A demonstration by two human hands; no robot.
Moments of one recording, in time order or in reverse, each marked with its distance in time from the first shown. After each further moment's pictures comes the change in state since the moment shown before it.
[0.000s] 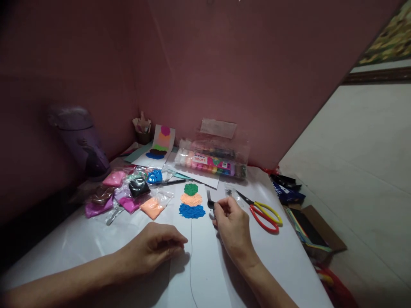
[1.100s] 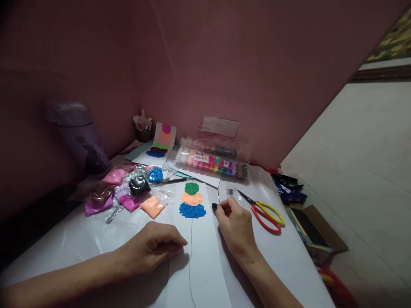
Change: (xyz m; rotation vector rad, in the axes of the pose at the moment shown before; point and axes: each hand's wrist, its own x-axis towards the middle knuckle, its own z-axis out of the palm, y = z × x) left_hand 0.002 -0.003 -0.001 0.082 0.002 0.032; right_hand 0.009 0.010 -0.005 -0.449 0.020 -0.212
